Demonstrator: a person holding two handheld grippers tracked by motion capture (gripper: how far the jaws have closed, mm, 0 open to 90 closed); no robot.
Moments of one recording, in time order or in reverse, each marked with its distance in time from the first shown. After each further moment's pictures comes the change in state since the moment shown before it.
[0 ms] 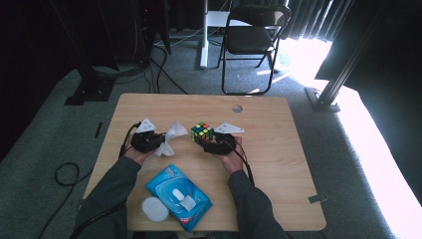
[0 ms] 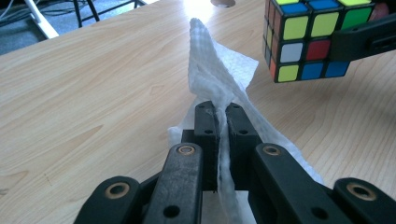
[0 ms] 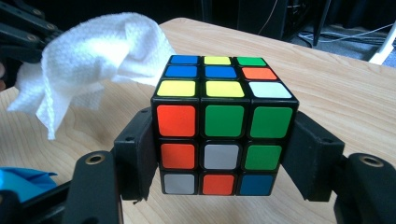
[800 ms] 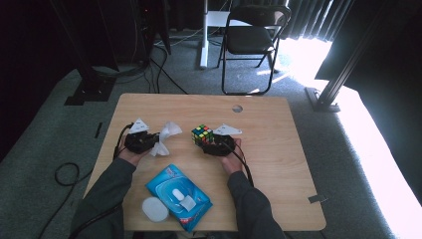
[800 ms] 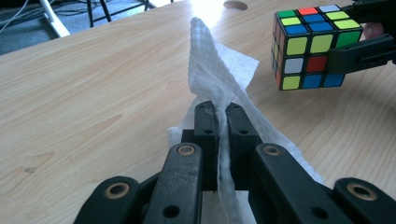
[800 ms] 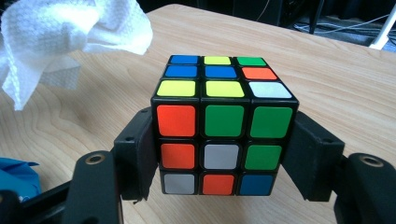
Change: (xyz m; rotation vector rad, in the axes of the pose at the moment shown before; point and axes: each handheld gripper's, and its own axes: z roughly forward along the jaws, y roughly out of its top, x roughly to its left) left arm 0.011 -0.011 -0.013 -0.020 0.028 -0.039; right arm -0.001 -0.010 0.008 0.033 -0.023 -0.002
